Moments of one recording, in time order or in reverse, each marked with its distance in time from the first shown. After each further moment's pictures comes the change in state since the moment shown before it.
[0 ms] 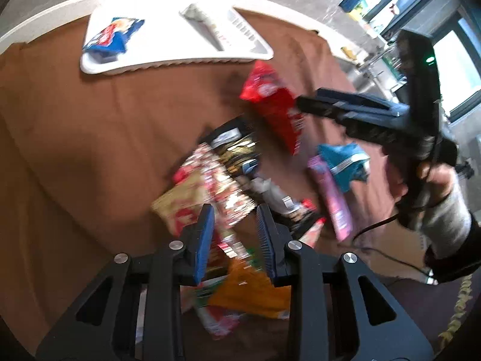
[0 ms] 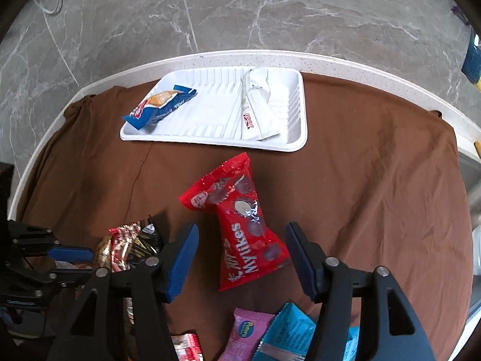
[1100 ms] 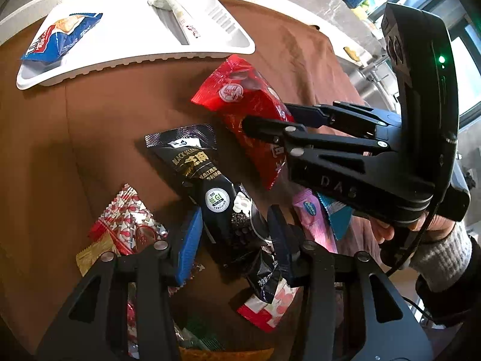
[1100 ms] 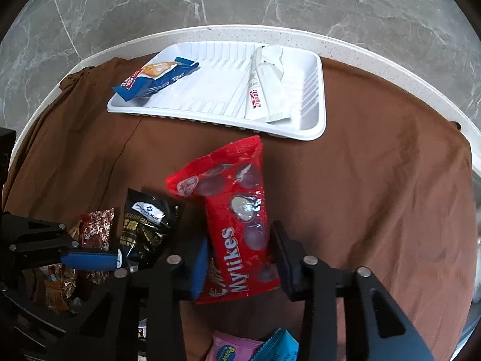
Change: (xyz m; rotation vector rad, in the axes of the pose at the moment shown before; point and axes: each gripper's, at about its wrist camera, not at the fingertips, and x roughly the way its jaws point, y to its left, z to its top) left arm 0.062 -0.031 0.037 -0.032 0.009 -0.006; right arm 0.040 -0.003 0.002 -0.074 0.055 0.013
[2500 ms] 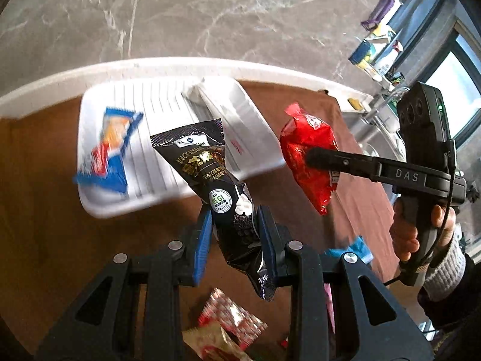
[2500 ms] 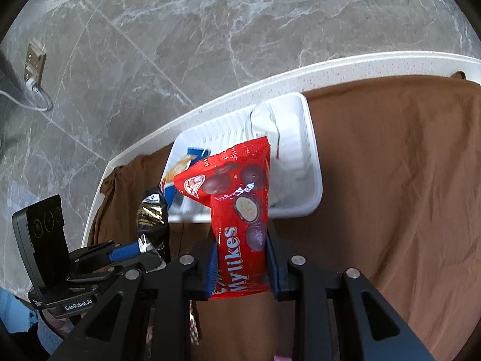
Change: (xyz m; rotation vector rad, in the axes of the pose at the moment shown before) left arm -0.089 0.054 0.088 0.036 -0.210 0.050; right arm -0.036 -0.060 0.066 0.376 -0.131 0.298
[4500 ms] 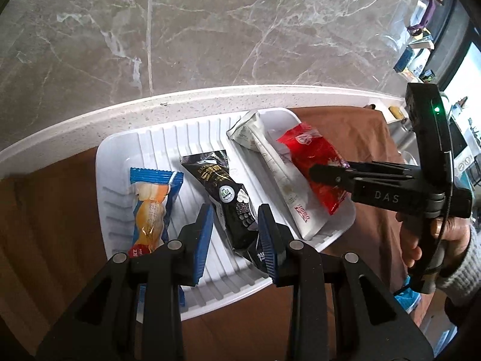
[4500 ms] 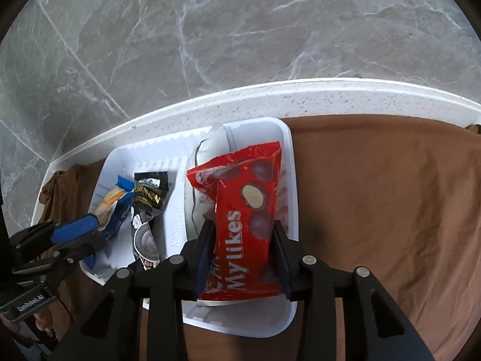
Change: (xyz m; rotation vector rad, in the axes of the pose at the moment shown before) left arm 0.060 0.051 0.084 0.027 -0.021 0.166; right arm 0.089 -0.014 0.066 -0.103 0.067 -0.216
